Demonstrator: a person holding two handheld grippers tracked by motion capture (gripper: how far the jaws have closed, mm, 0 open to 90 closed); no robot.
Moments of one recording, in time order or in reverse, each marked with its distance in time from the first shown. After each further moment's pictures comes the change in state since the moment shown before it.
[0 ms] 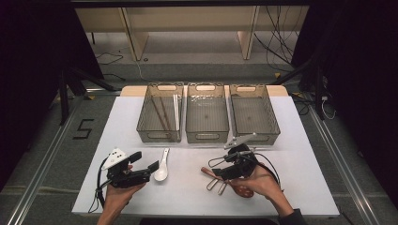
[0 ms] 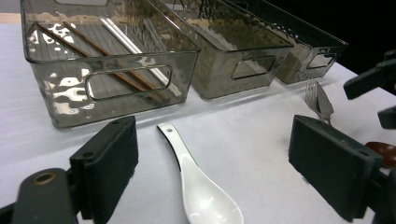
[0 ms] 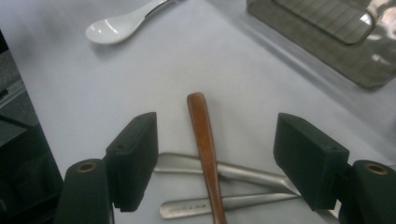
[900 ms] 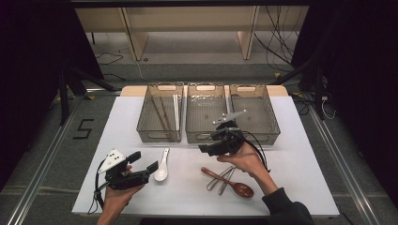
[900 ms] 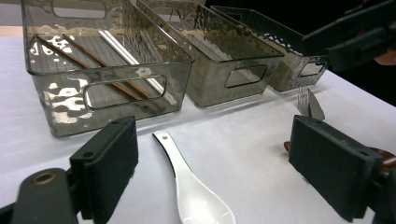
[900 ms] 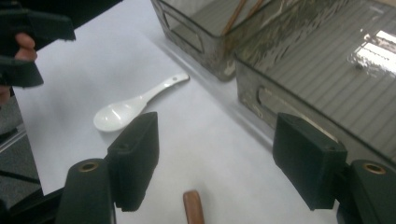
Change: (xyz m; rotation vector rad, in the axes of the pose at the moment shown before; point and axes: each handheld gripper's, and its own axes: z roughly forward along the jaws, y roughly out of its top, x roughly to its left) left arm -0.005 0.000 -0.004 -0.035 -0.014 0.010; right arm -0.010 0.062 0.002 -0.128 0.010 0.024
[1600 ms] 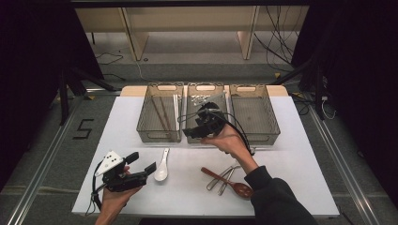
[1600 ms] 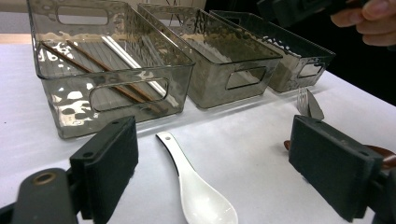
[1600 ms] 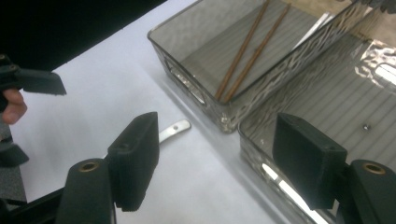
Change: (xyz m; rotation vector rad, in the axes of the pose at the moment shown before) left arm 0.002 -0.002 -0.009 -0.025 0.000 0.012; right arm 0.003 0.064 0.027 0.000 0.008 -0.027
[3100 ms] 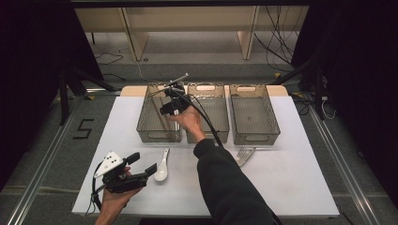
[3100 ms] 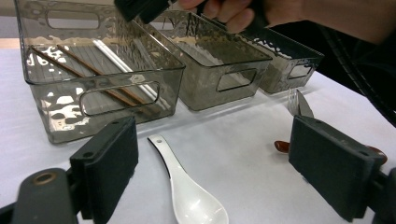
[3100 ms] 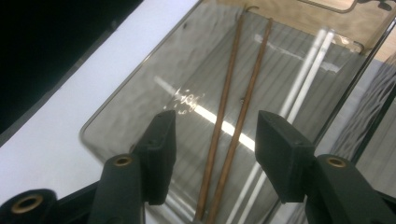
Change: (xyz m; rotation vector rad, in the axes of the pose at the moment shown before) left arm -0.003 0.001 -0.002 -0.004 -0.027 0.012; right arm -0.012 0.084 0.111 0.070 -0.115 0.183
